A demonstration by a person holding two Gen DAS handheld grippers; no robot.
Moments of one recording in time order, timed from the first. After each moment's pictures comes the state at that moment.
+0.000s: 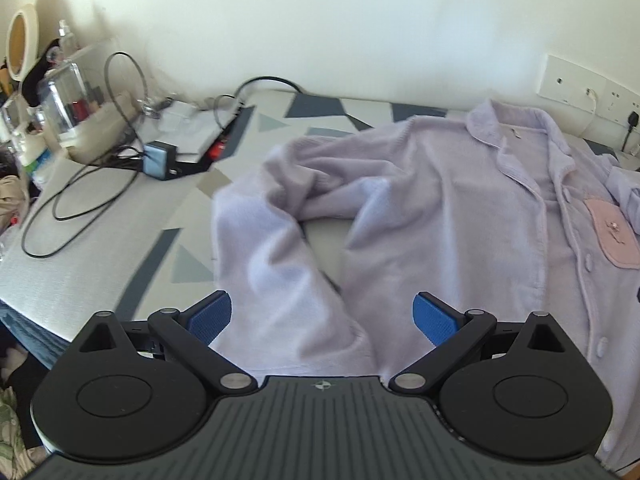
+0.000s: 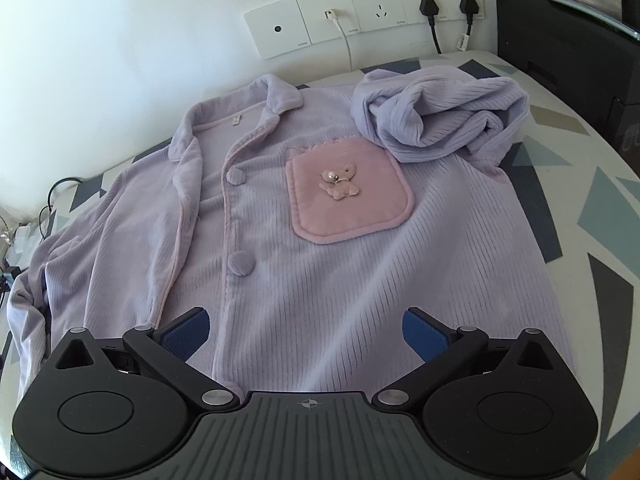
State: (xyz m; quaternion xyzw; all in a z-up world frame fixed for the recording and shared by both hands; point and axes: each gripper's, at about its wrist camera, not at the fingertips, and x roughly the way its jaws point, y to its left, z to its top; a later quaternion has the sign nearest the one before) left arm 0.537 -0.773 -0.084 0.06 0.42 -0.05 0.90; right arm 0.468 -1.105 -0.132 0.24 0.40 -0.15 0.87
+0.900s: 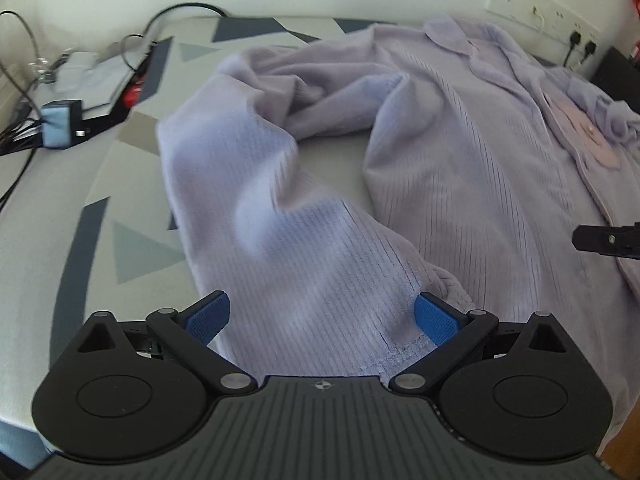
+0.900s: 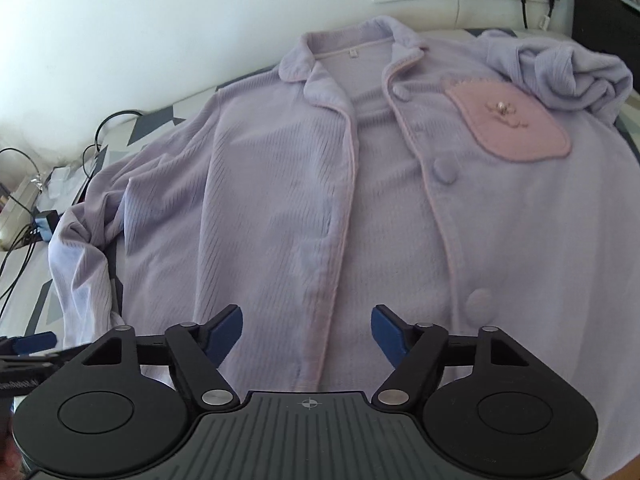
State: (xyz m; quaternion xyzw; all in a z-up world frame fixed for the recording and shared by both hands) left arm 0.599 -0.726 -0.170 0.10 0.49 -0.24 0.83; right arm 0.518 -0.946 -0.146 0.24 0.44 -0.12 0.86
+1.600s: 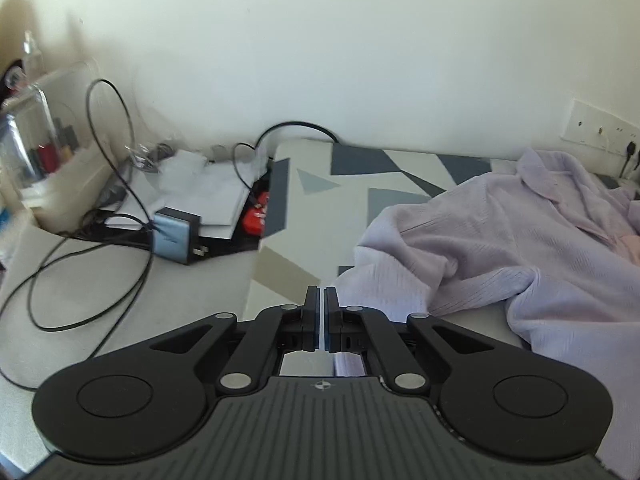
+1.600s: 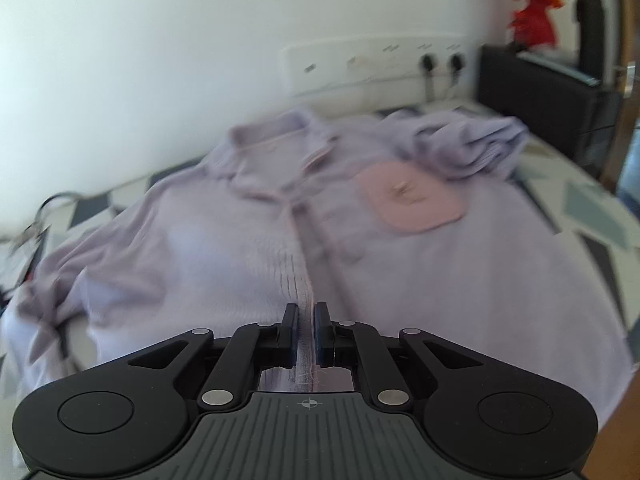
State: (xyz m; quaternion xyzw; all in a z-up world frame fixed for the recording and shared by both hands) left arm 0.675 -0.661 -0.093 0.06 0.38 -0.17 0.90; right arm 0.488 -0.959 -0.101 0.19 0.33 -0.29 0.88
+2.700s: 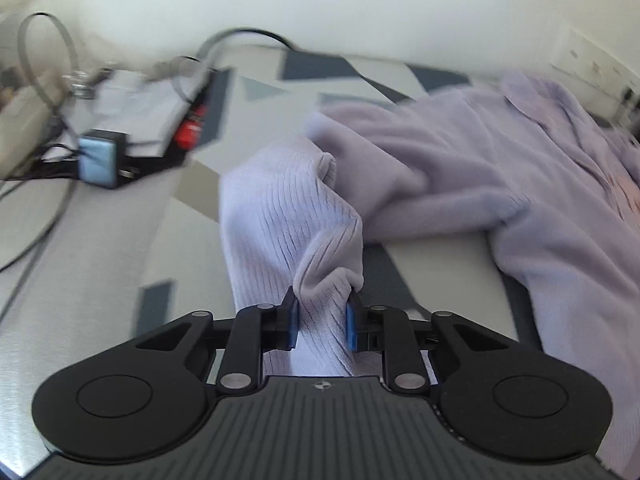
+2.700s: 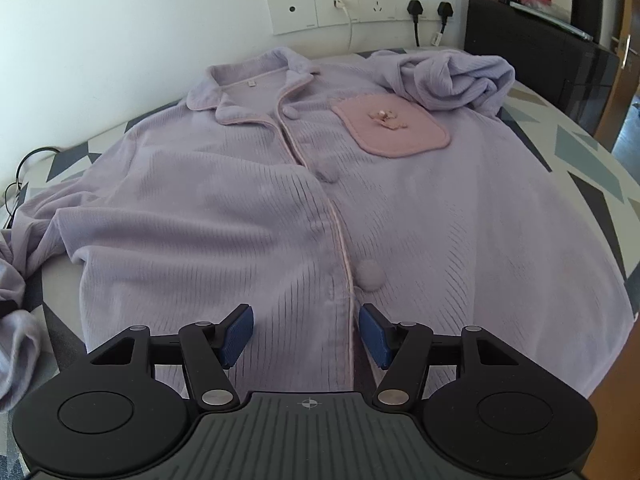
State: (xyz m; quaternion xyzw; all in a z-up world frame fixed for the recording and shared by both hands) left arm 0.678 -0.698 -0.143 0.07 0.46 -0.16 0.87; right arm 0.472 -0.947 -0.137 0.21 0.40 -0.27 0.85
